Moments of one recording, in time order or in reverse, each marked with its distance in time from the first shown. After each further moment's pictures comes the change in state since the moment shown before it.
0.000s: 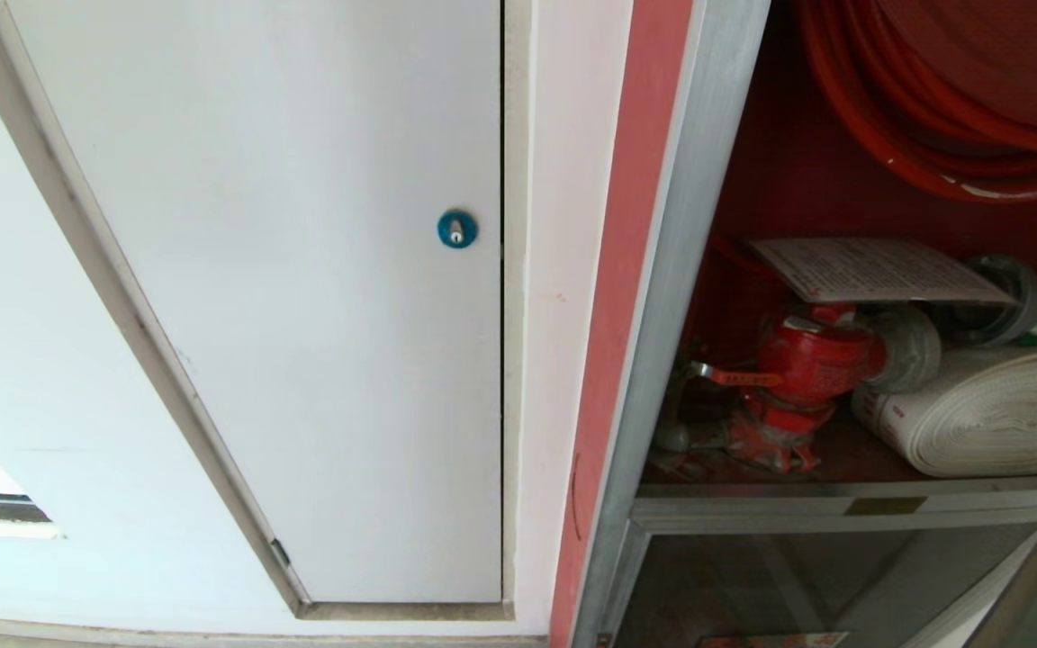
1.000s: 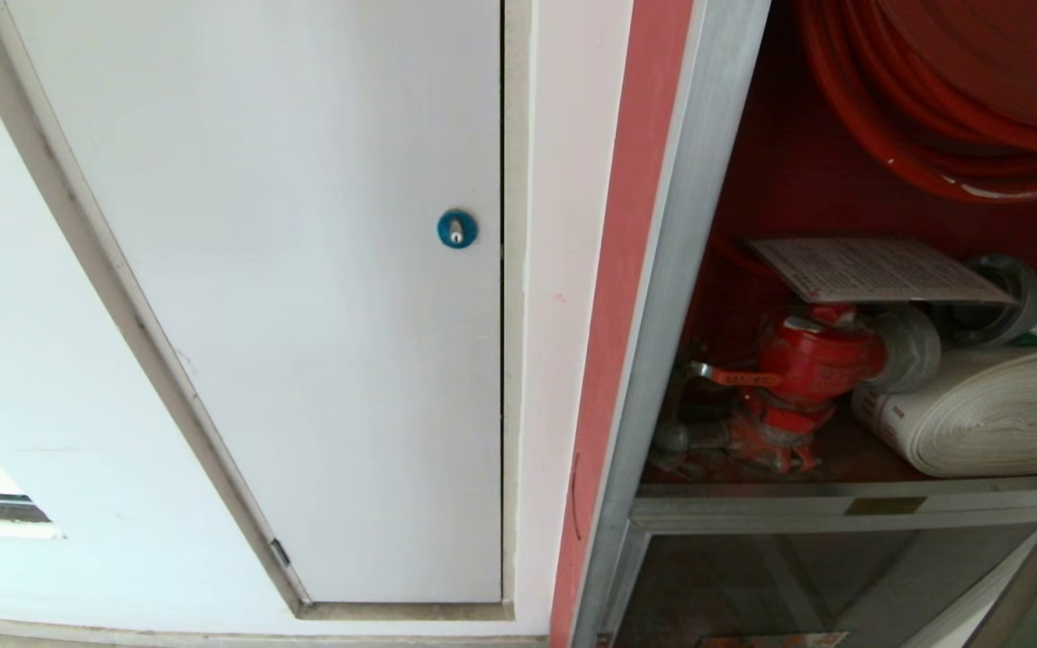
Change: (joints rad) left arm -0.025 -0.221 0.187 0.264 0.146 -0.017; right arm 0.000 0.000 0.000 0.000 0.000 0.003
